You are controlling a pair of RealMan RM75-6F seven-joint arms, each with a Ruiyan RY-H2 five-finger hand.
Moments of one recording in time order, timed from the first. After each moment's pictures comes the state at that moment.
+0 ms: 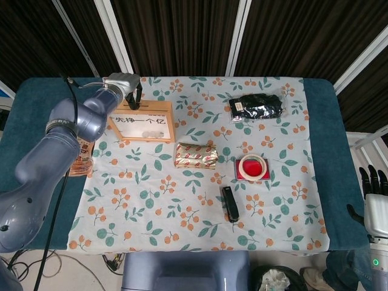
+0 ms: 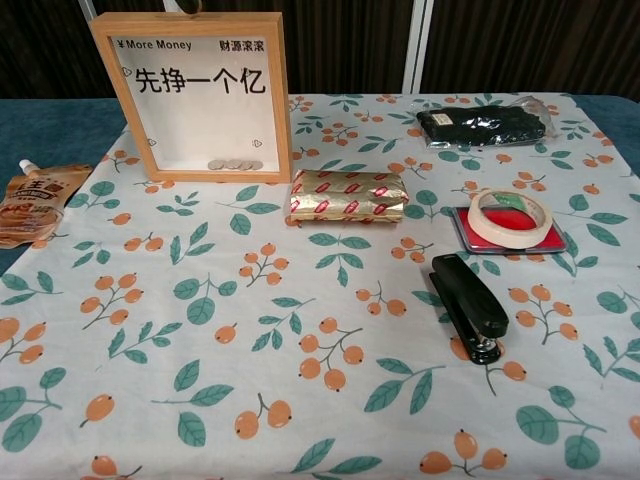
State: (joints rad) left arm -1.78 -1.31 0.42 -0.79 0.67 -0.20 -0.51; right arm 0.08 -1.26 0.15 -1.38 -1.34 1.49 -0.18
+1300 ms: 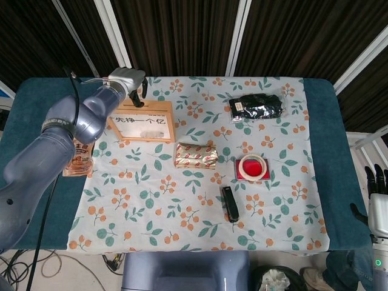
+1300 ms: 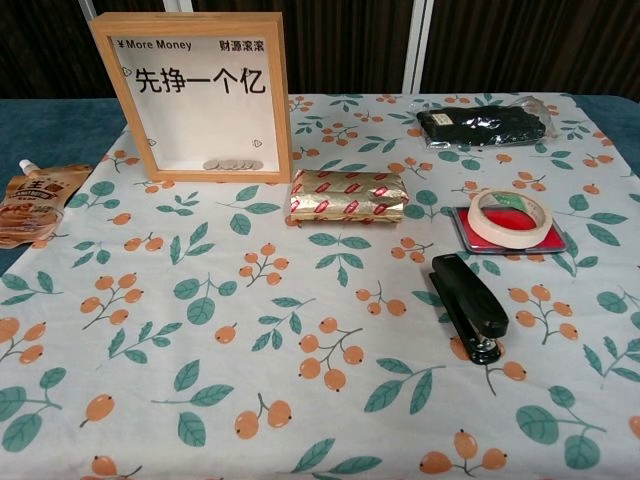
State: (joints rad) left arm -1.78 -1.23 0.33 -0.88 0.95 -0.14 -0.68; right arm 0.07 -1.25 0.17 -1.41 -1.32 1.50 -0.19
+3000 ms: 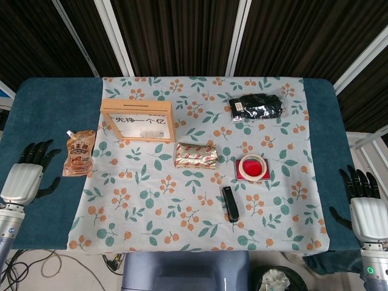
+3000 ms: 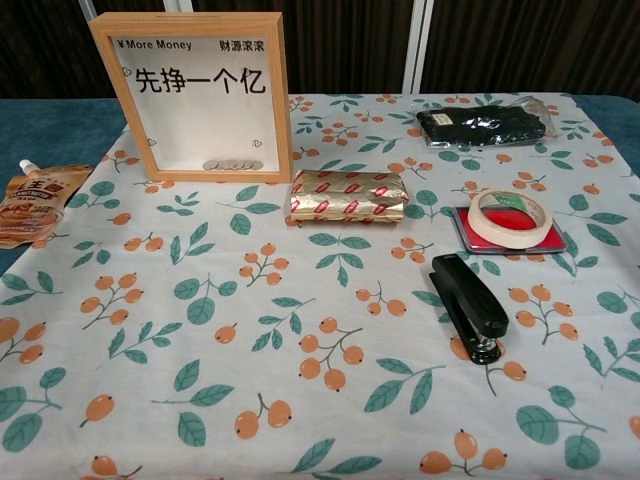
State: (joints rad) left arm -0.54 -1.14 0.27 -1.56 1.20 1.53 -0.03; right arm 0.07 -1.21 0.10 -1.49 -1.50 1.55 -0.09
